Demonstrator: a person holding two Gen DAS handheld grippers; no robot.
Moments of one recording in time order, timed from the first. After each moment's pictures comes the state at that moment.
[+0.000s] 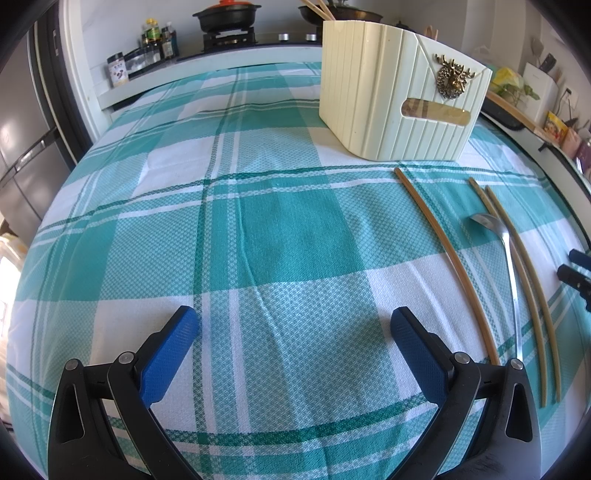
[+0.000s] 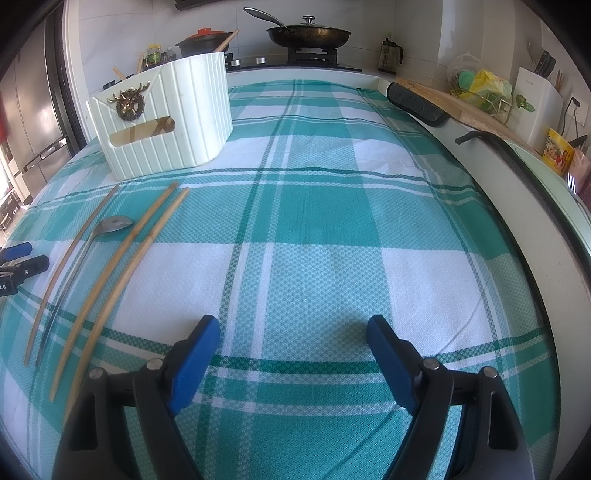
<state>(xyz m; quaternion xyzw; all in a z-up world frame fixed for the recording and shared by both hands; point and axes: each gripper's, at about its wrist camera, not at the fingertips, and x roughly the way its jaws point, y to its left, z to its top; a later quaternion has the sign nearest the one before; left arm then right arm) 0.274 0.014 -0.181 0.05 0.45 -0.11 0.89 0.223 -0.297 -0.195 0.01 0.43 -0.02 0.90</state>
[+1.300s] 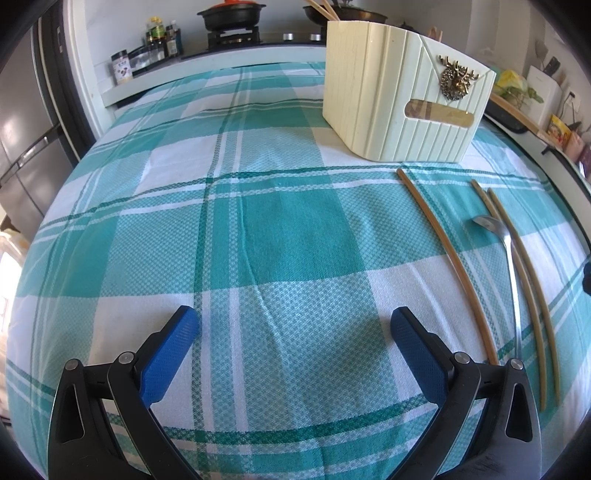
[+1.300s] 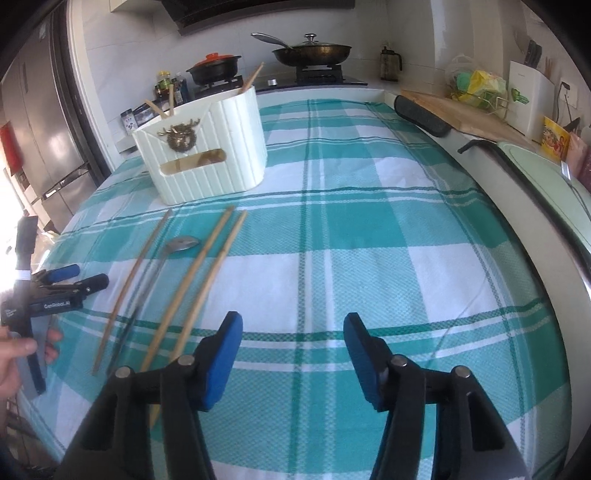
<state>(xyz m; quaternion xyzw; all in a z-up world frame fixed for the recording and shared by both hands) 0.274 0.013 -0.180 0.05 0.45 -0.11 0.89 0.198 -0.257 -0.160 0.06 0.40 0.02 0.91</state>
